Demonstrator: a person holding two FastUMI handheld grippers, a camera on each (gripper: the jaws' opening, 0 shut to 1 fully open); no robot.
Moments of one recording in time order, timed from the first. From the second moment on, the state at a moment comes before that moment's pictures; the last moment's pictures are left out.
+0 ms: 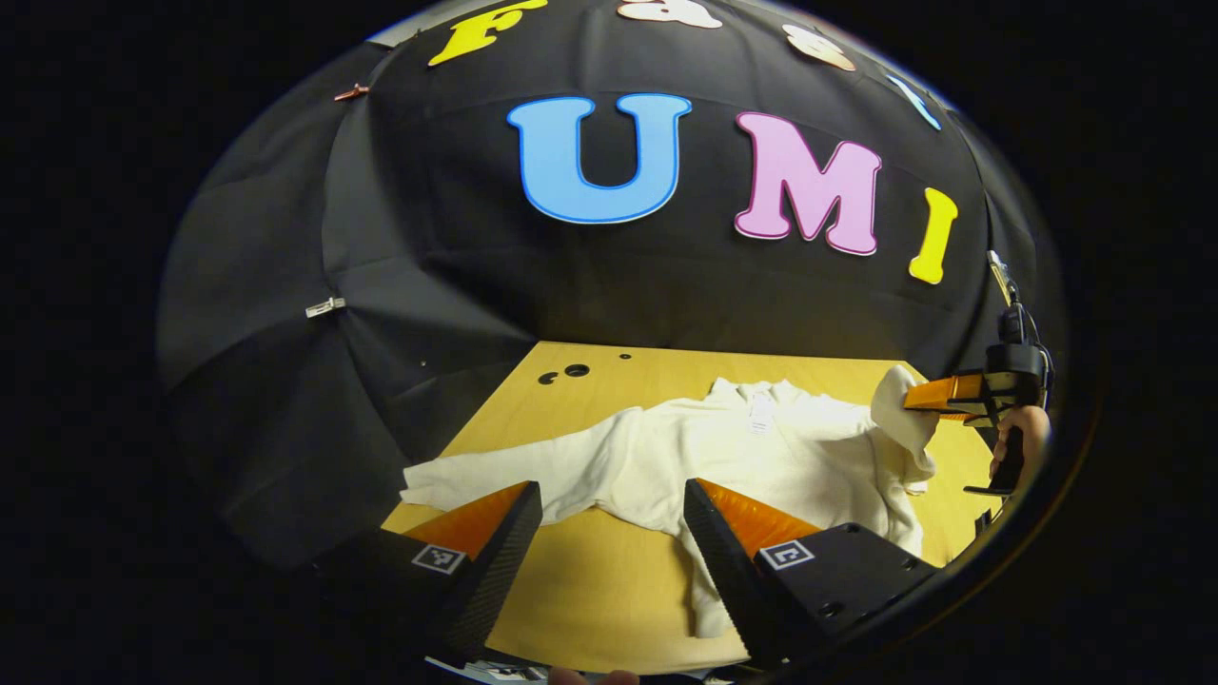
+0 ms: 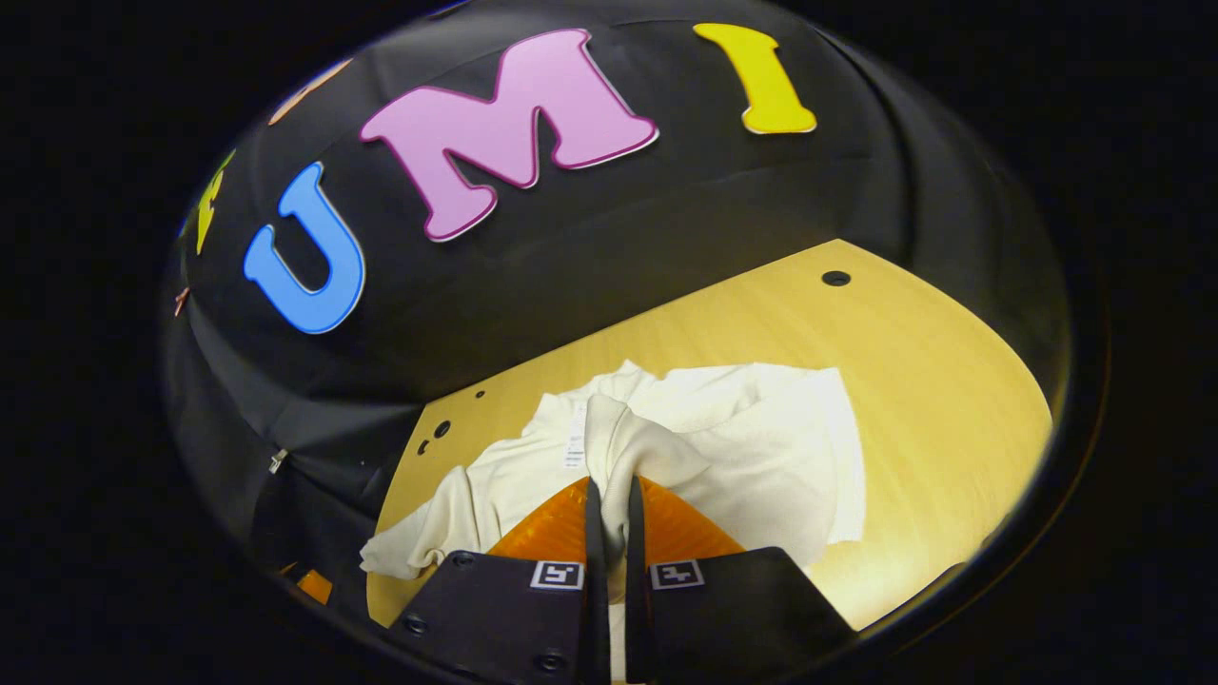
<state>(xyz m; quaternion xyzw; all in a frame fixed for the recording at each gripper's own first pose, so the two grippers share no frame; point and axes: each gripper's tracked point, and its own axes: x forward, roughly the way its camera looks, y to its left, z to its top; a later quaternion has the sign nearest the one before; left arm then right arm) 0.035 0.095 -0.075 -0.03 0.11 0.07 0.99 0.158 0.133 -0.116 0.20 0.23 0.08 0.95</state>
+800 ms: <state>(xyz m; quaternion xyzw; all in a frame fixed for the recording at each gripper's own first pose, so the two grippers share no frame) 0.043 0.200 -0.111 -0.04 0.13 0.14 0.98 0.180 0.246 -0.234 0.12 0.35 0.11 0.92</state>
